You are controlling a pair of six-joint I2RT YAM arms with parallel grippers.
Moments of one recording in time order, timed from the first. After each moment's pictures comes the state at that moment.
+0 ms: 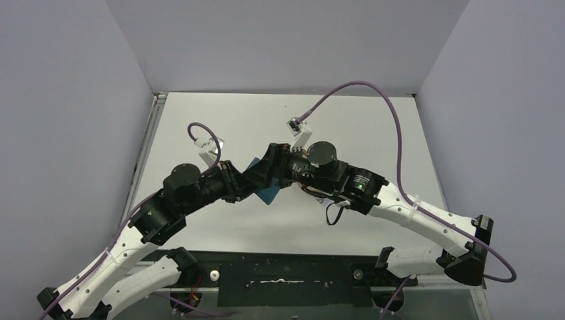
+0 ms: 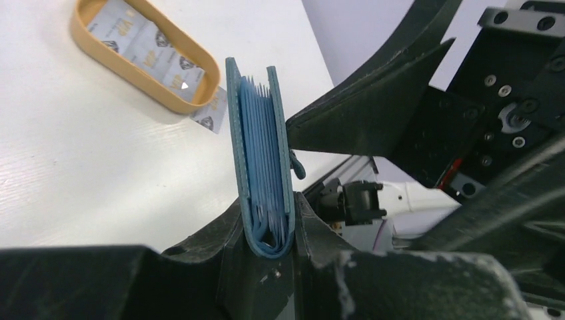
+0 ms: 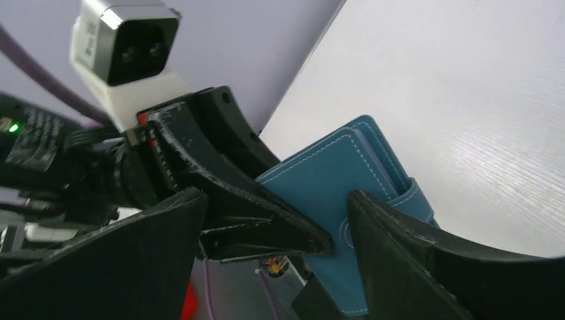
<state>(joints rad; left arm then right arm) -0.76 0.73 0.86 -0.38 0.11 -0.85 1.05 1.27 1.24 -0.23 0.01 0.80</state>
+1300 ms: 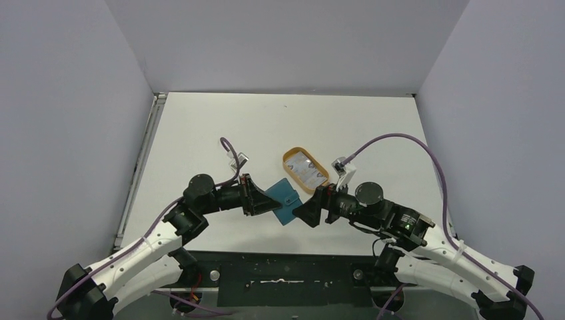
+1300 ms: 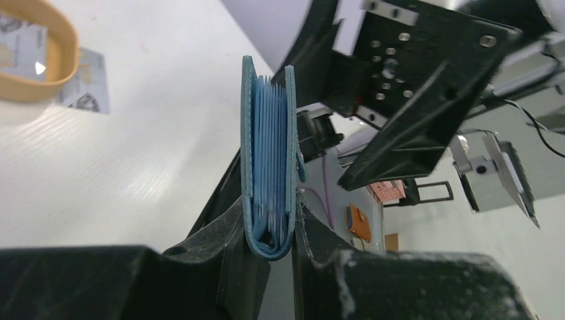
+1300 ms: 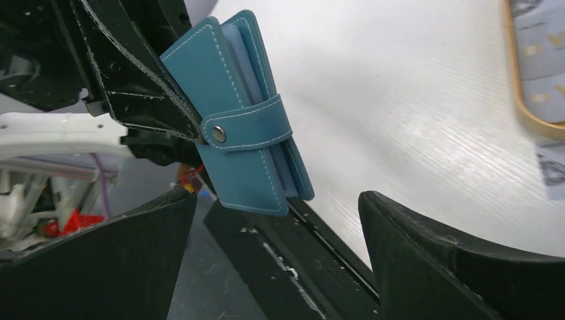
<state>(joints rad) -0.72 0.87 0.48 0.29 0.58 -0.90 0.98 0.70 0.73 -0.42 -0.01 0.66</state>
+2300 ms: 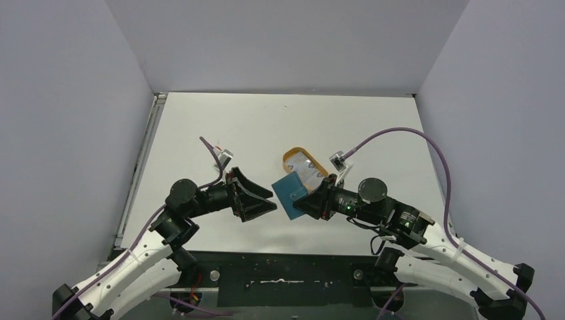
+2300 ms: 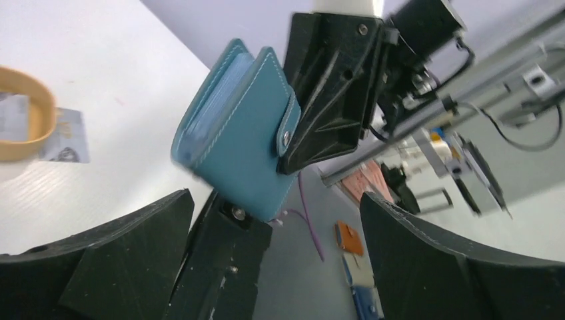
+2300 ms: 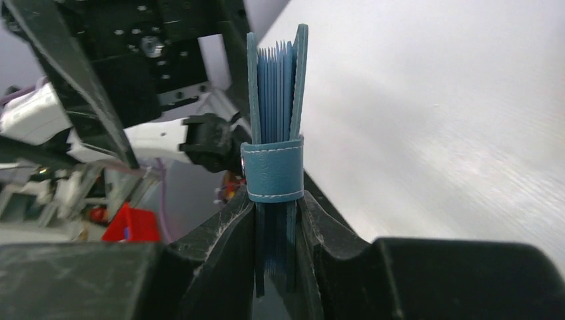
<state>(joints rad) -0.71 0.72 0.50 0.38 0.64 -0.94 0.97 0.75 0.76 -0.22 -0.19 0.72</state>
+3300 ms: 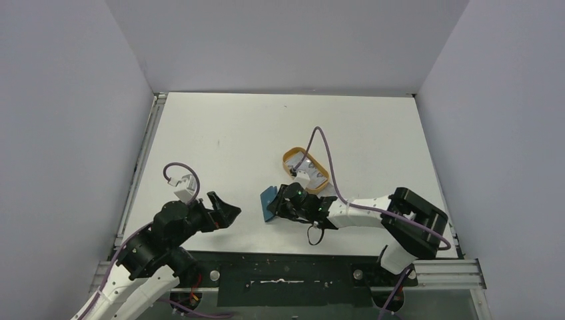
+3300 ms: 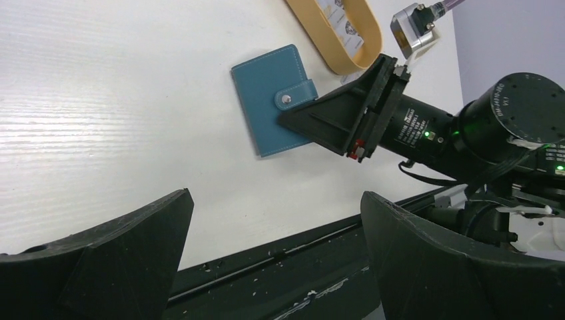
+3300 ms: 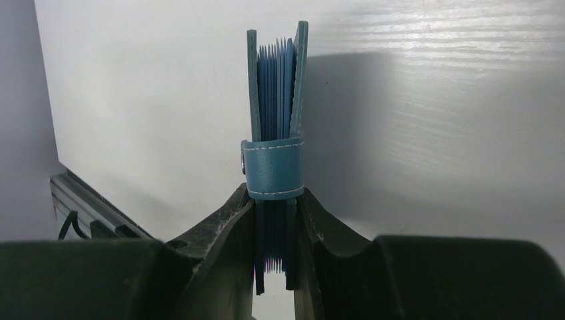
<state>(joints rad) -0.70 0.30 0.54 -0.71 -0.10 -0.84 1.02 1.56 0.70 0.16 0.14 1.03</state>
